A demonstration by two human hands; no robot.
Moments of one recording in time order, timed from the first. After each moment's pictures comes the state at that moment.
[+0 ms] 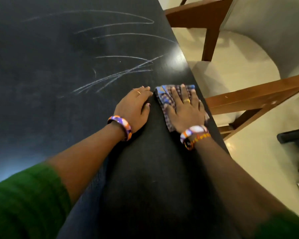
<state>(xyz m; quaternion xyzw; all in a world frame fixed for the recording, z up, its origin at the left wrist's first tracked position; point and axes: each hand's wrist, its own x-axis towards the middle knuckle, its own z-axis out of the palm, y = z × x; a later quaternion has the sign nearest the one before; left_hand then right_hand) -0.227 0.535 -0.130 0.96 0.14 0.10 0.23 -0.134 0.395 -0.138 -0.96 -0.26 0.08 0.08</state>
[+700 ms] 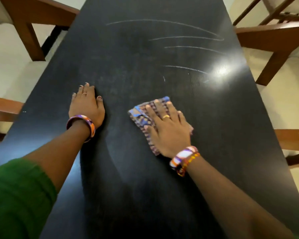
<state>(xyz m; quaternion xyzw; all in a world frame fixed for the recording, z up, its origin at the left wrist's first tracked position) -0.388 0.715 -0.137 0.85 0.51 0.07 0.12 -0.260 0.531 -0.137 -0.85 -0.52 0.06 0.07</state>
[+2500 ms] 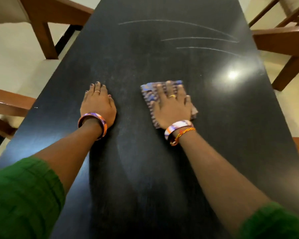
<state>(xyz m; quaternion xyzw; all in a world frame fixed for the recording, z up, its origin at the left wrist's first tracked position) -0.387 0.713 -0.136 0.85 0.52 0.03 0.09 -0.223 0.594 -0.133 -0.90 -0.43 0.08 0.08</state>
